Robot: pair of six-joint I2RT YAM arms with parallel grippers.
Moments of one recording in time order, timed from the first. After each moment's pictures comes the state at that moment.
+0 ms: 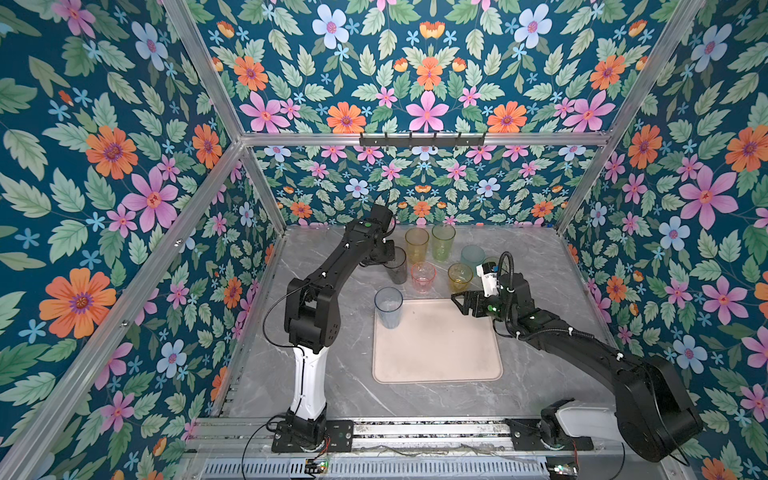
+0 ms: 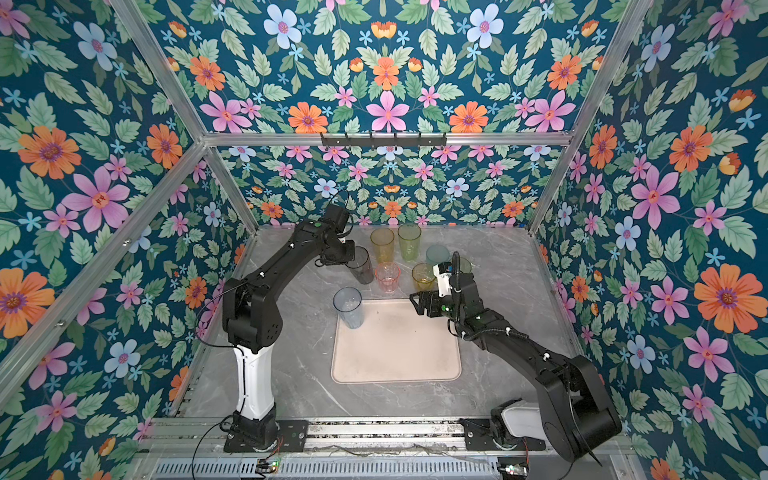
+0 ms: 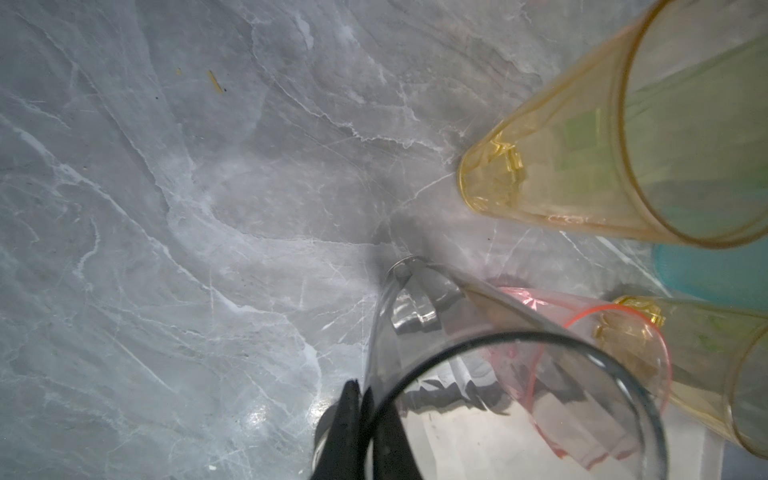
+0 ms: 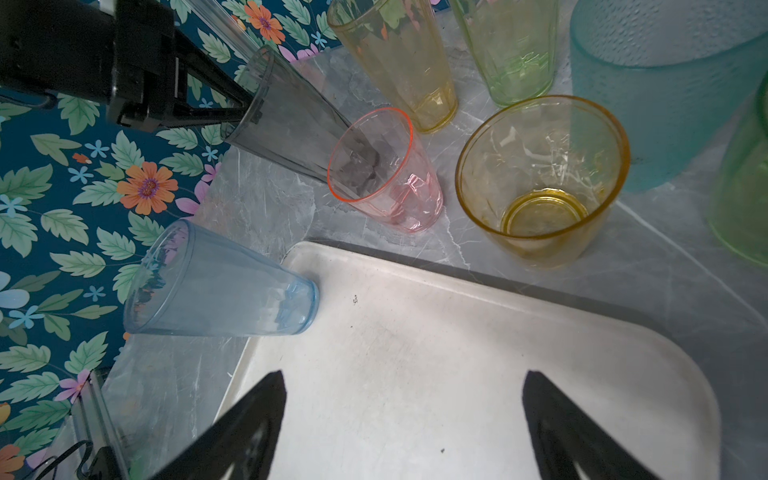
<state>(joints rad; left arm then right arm) -0.41 2.08 1.95 -0.99 -0.04 -0.39 0.40 1.30 0.68 0.08 -0.31 0.42</state>
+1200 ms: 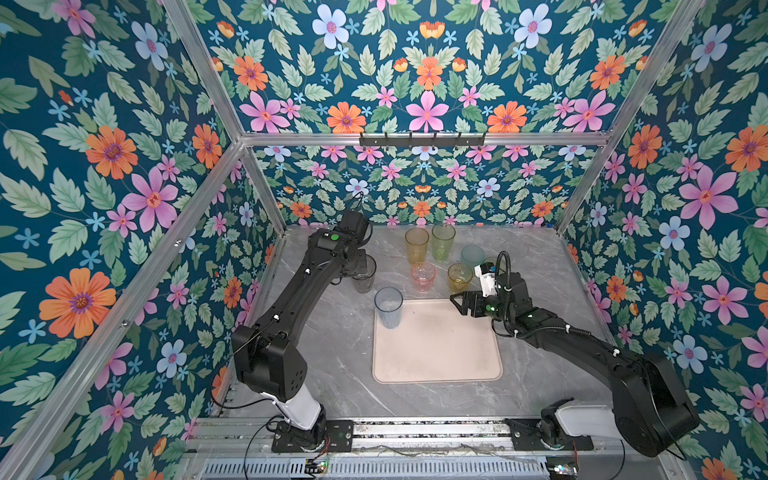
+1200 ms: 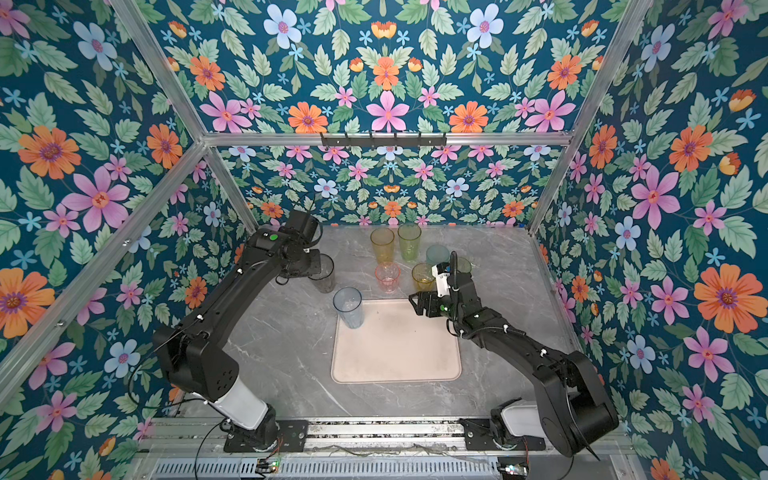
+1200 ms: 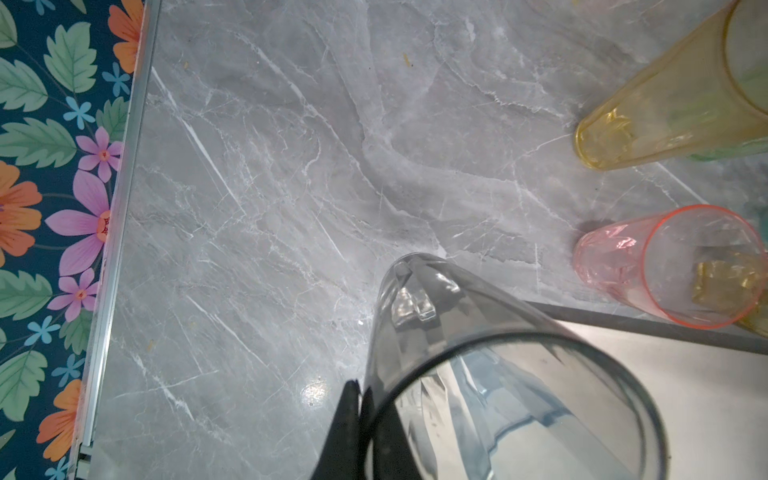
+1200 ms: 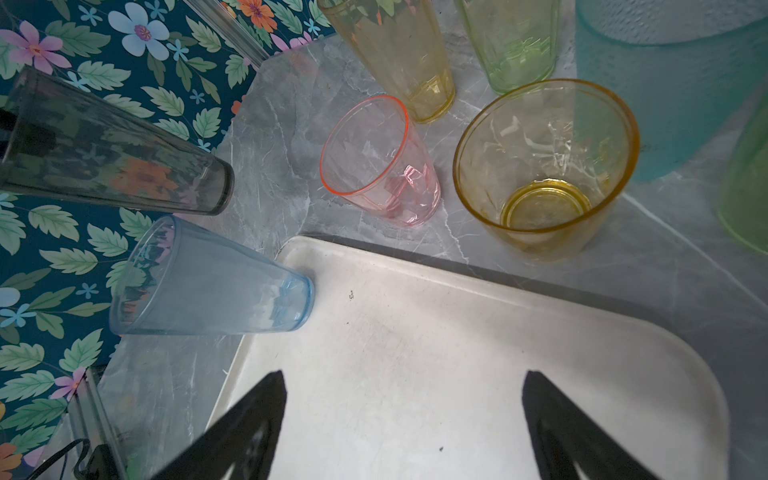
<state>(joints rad) -0.39 1.63 1.64 -1.15 -0.28 -0.41 0.41 1.33 0.69 0.06 -0.30 0.42</state>
